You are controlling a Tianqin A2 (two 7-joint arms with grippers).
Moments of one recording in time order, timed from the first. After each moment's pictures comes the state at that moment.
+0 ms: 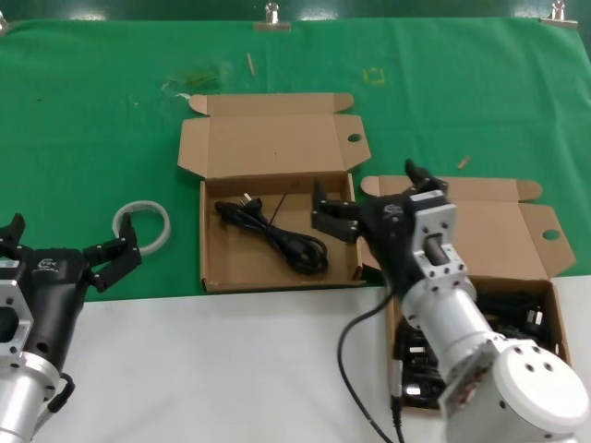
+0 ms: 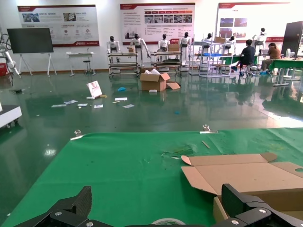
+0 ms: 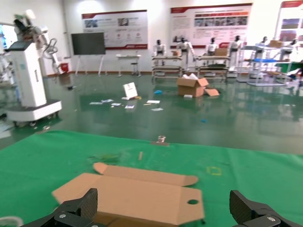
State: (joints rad) left arm 0.00 -0.30 1.60 -1.60 -1.80 0.00 0.00; right arm 0.29 0.17 -2.02 1.42 2.15 0.18 -0.36
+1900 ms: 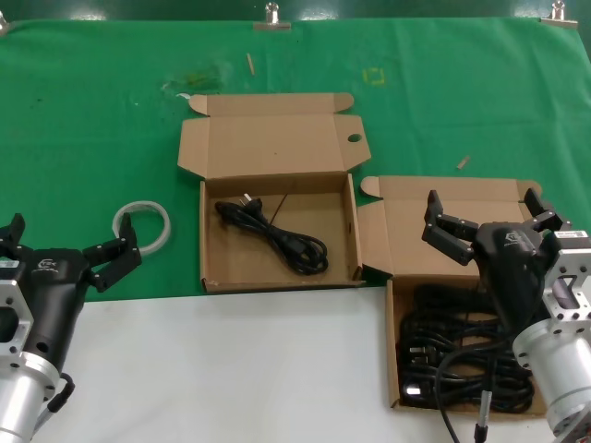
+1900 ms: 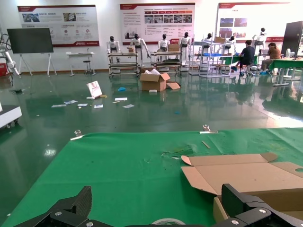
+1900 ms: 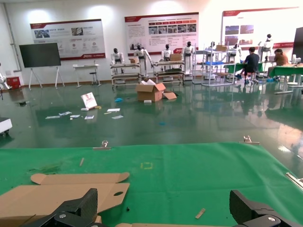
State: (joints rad) left arm 0.00 -0.30 1.60 -1.60 -1.80 0.00 0.00; right arm 0.03 0.17 -1.64 1.58 1.83 0.02 -0.03
